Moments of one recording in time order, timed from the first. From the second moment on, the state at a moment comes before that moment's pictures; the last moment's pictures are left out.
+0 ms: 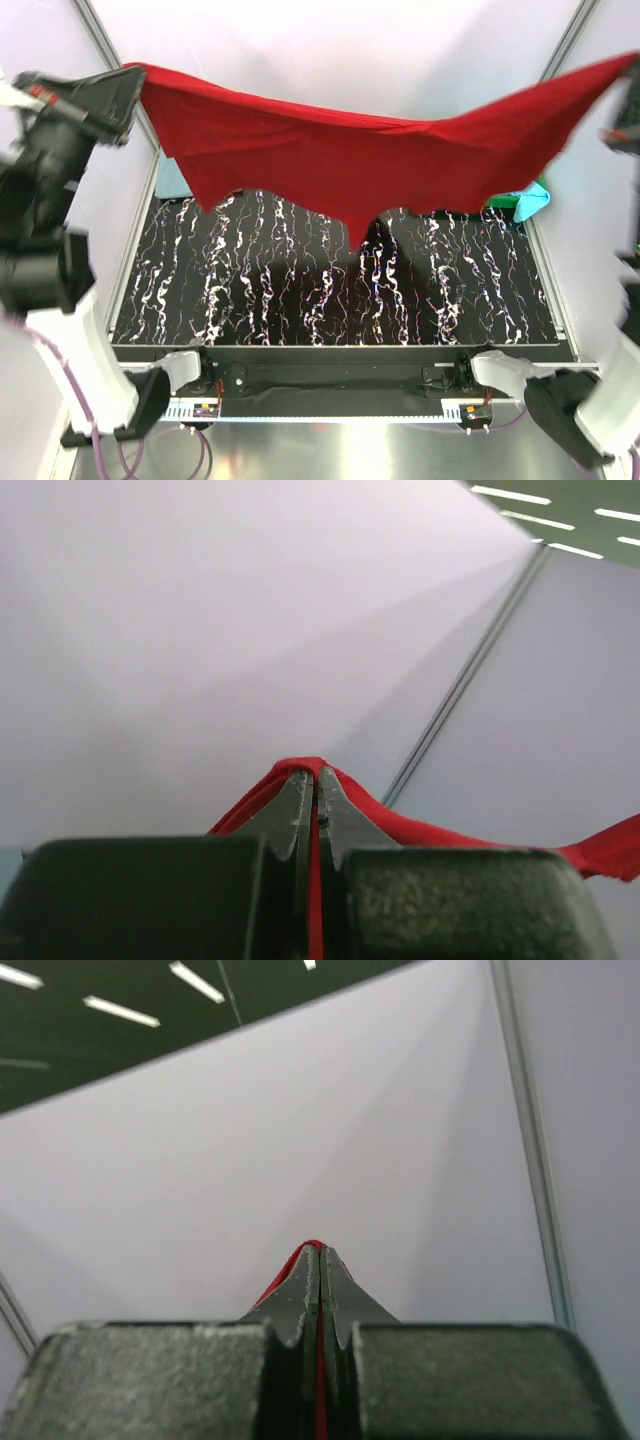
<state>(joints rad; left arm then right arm) 0.11 1.18 2.15 -0.54 0.44 -0.65 0.26 1.16 2.31 -0.59 0.32 0.16</state>
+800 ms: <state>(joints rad) 0.34 1.29 1.98 -0.50 0.41 -0.98 0.26 1.24 2.24 -0.57 0.35 0.15</state>
